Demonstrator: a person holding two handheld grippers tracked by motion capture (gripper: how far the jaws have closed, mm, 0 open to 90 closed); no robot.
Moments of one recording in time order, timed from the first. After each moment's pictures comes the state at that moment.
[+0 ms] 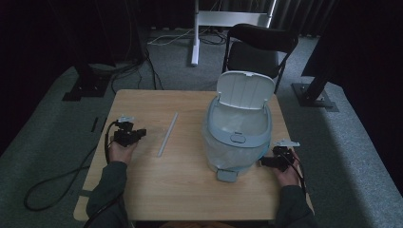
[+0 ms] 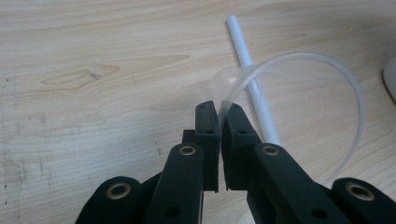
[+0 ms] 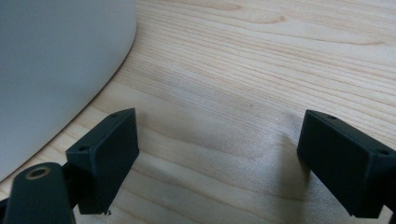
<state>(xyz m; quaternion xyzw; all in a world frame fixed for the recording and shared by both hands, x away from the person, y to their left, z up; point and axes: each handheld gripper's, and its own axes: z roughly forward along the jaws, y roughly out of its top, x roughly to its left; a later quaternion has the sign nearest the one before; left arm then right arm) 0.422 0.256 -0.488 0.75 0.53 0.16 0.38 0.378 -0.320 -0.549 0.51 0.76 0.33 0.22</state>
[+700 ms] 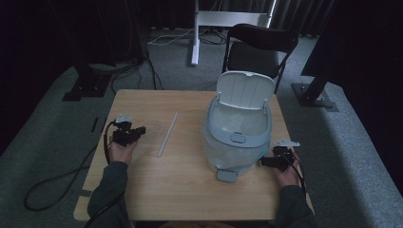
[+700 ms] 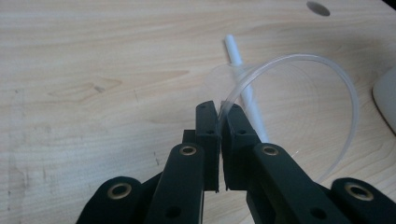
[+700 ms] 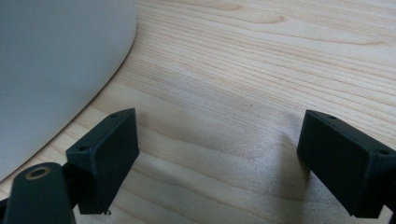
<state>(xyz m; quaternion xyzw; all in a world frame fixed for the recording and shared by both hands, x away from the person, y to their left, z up) 0.418 0.257 -0.480 0.72 0.53 0.17 0.41 0.378 -0.320 -0.549 0.51 0.76 0.33 0.22</state>
